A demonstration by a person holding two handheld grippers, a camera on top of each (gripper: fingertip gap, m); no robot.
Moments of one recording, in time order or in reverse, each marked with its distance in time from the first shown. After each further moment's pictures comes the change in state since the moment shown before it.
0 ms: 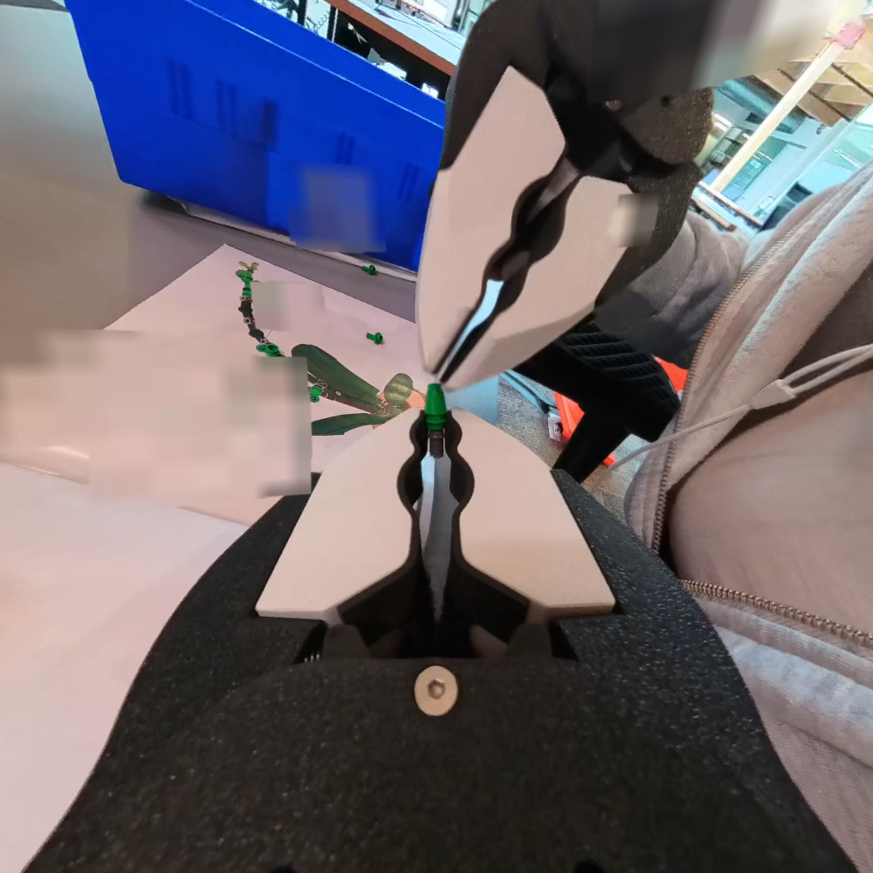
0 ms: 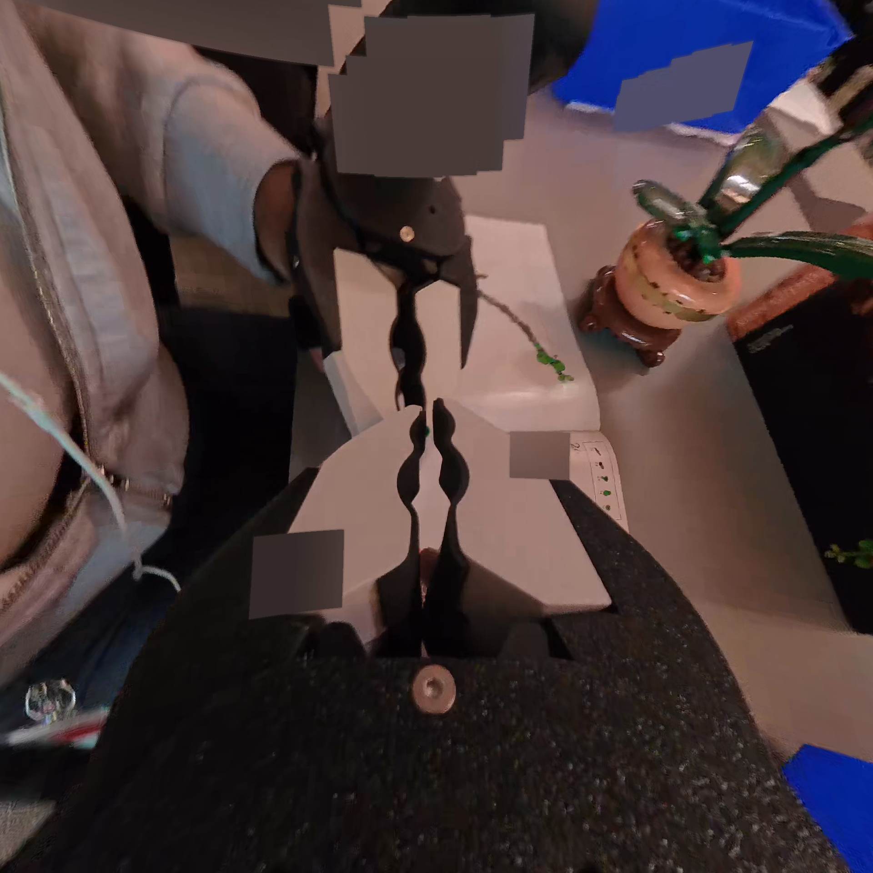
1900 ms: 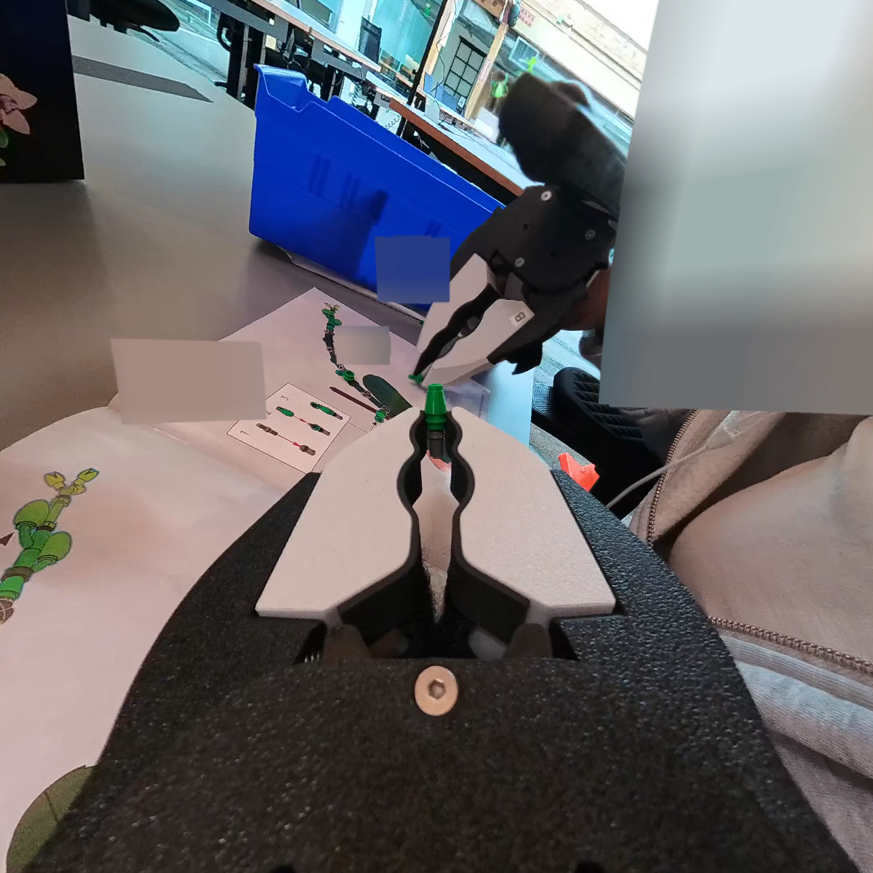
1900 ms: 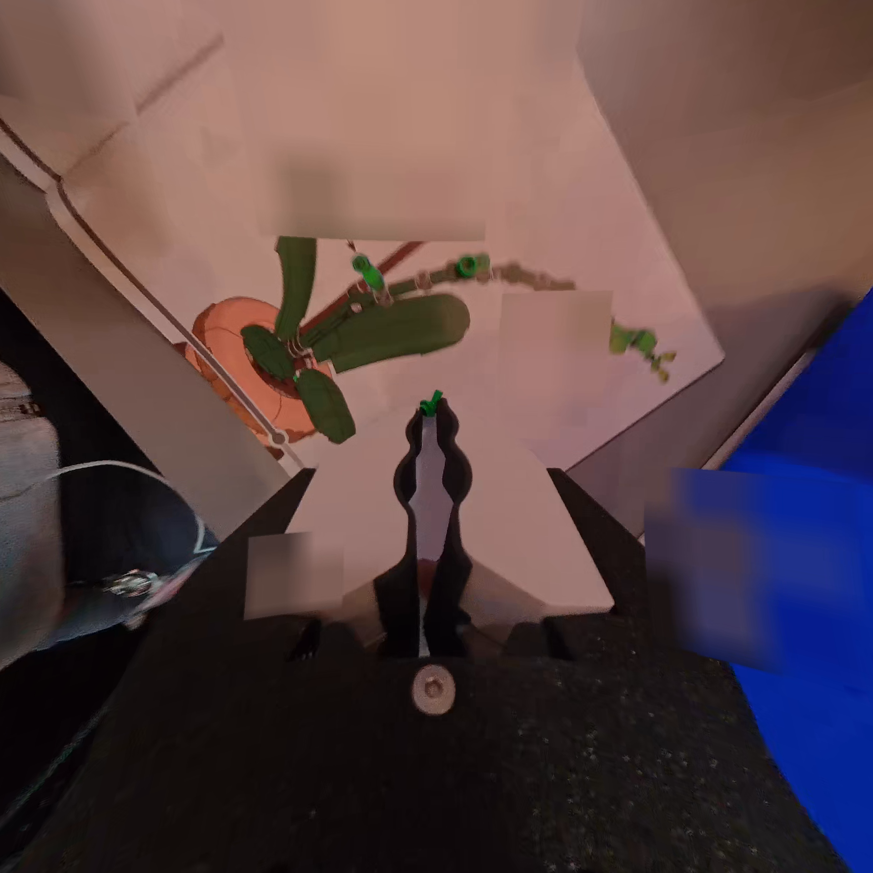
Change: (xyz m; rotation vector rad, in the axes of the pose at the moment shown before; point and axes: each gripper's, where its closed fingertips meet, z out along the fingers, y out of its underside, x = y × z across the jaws) left arm -0.030 -0.020 -0.024 0.159 -0.078 -0.114; right arm 0.032 0.144 -0.042 -0.619 0.197 0.482
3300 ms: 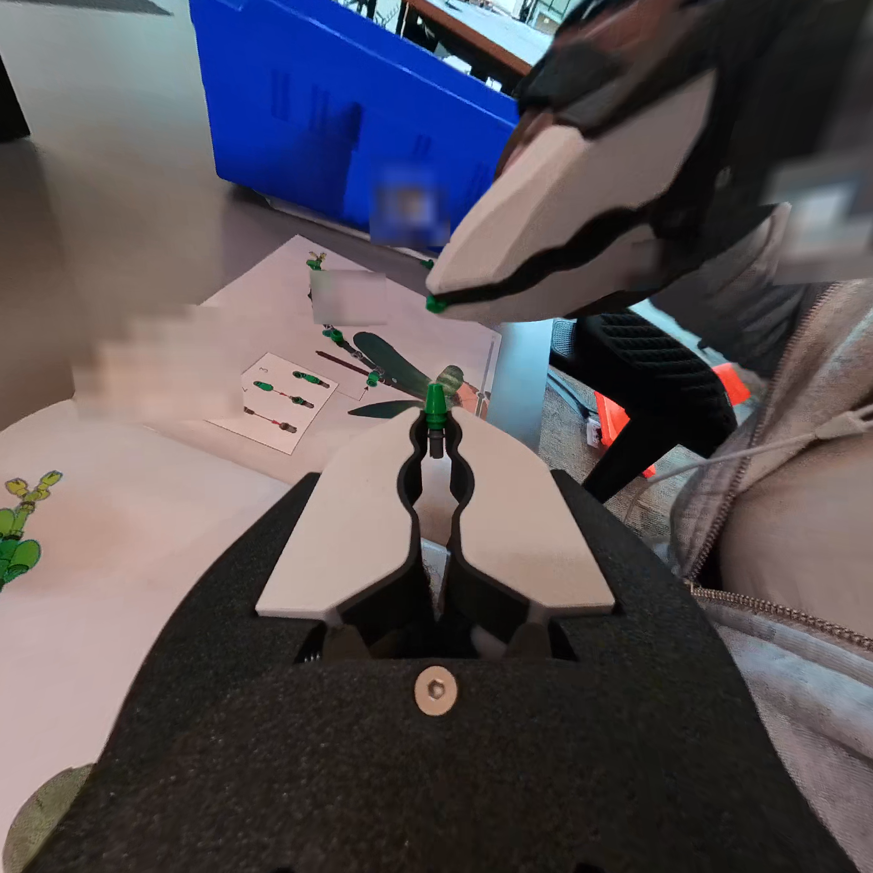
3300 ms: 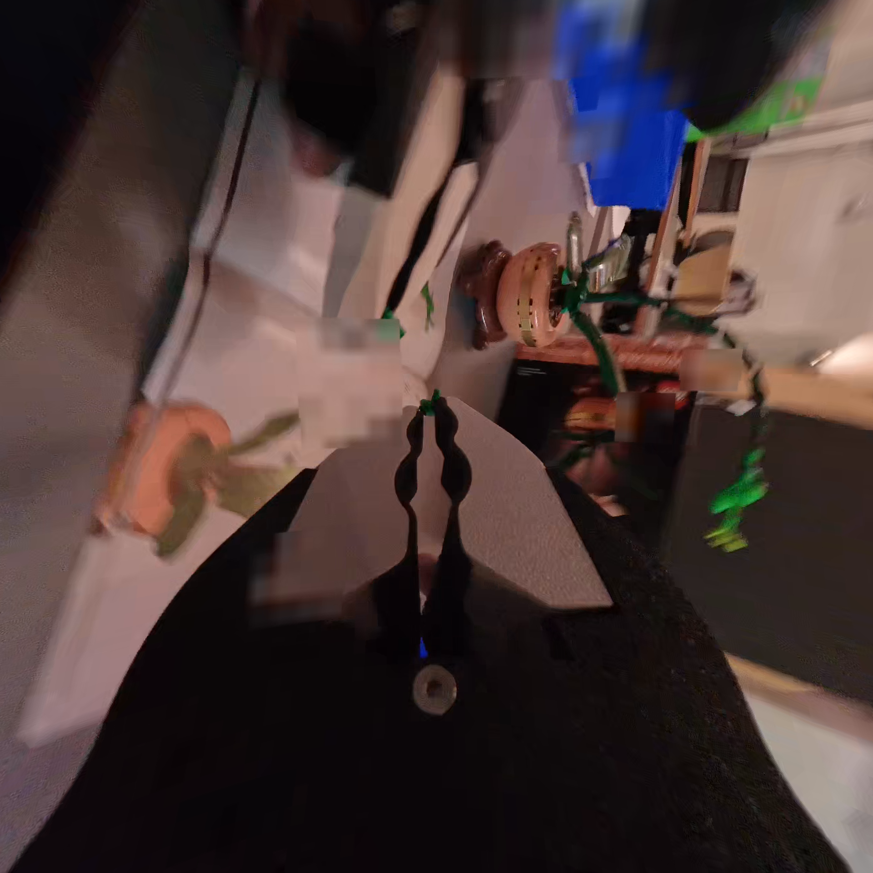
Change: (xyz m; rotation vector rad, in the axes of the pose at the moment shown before) left arm 0.006 0.021 0.009 -0.160 -0.041 0.105; right arm -0.057 -0.113 -0.050 0.427 0.489 -1.191
